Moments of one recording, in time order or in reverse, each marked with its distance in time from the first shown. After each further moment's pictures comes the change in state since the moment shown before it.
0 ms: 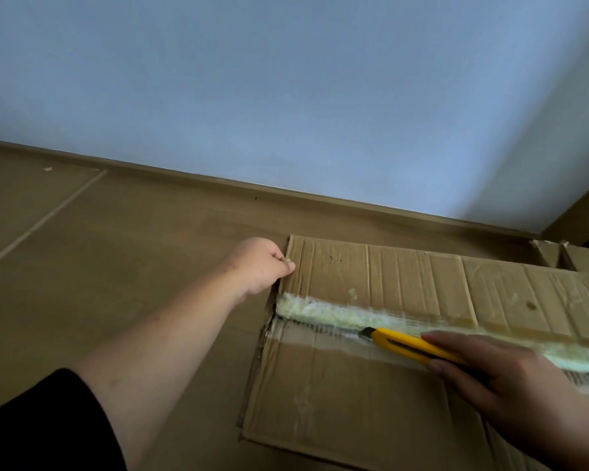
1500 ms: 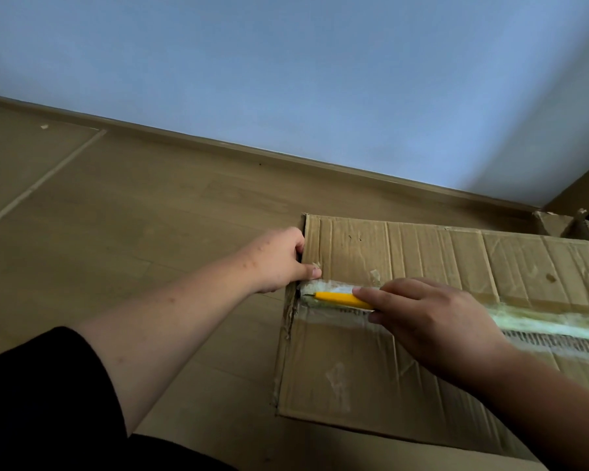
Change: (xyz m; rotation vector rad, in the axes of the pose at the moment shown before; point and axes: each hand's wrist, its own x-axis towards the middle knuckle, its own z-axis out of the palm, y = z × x) left_hand -0.045 -0.018 0.016 0.235 -0.169 0.200; right_hand 0.028 -0.045 0.047 -0.319 0.147 -0.534
